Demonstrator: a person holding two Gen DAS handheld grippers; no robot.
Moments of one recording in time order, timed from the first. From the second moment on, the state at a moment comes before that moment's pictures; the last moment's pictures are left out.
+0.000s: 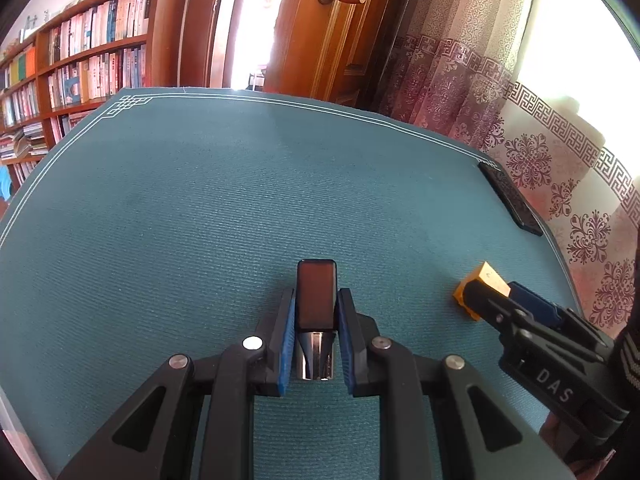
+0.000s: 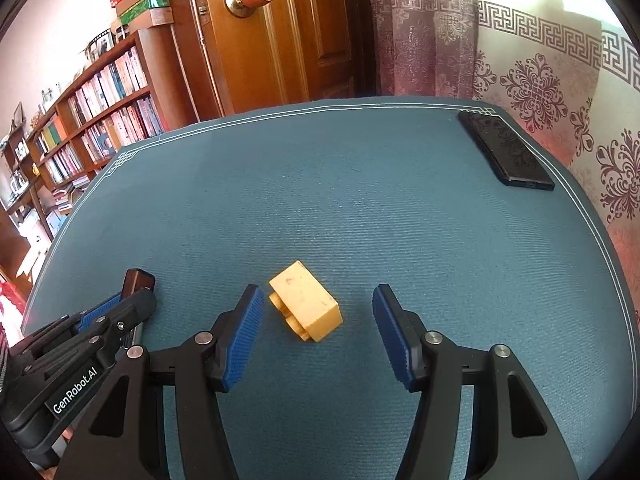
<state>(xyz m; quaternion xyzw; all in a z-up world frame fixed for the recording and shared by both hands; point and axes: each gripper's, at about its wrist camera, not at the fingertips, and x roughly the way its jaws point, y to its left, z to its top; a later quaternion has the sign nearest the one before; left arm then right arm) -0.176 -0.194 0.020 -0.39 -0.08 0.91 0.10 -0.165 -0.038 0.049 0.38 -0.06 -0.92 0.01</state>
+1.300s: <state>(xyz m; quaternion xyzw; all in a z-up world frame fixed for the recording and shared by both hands) -0.167 -0.185 0.030 -0.39 -0.12 0.89 0.18 -0.054 -0.038 0.062 0.39 -0.11 -0.91 0.01</state>
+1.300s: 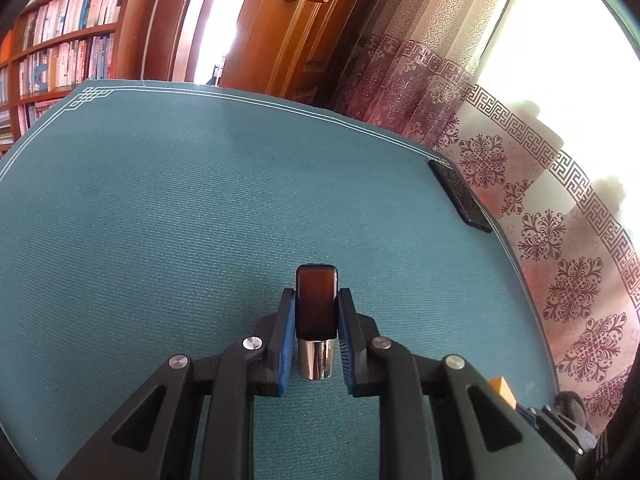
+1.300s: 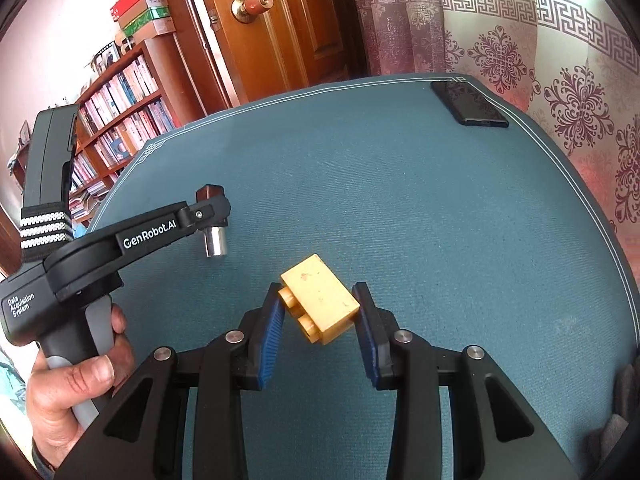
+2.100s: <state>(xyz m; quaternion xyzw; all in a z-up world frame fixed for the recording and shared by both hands) -0.098 -0.199 0.072 -0.33 -0.07 0.93 0.17 -0.012 -0.057 0.066 0.39 -0.12 -0.91 0.05</state>
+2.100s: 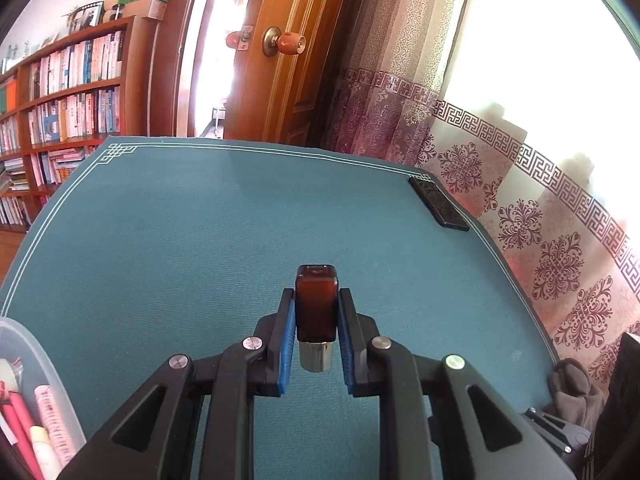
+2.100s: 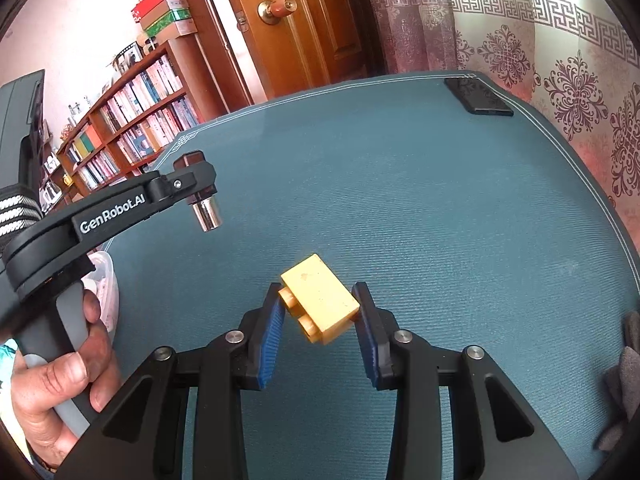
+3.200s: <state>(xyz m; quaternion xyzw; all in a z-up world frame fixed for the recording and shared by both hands) -0.004 -0.388 0.071 -0.34 -0.11 0.94 0.01 -0.006 -0.220 0.094 0.37 -0.06 -0.90 0.24</state>
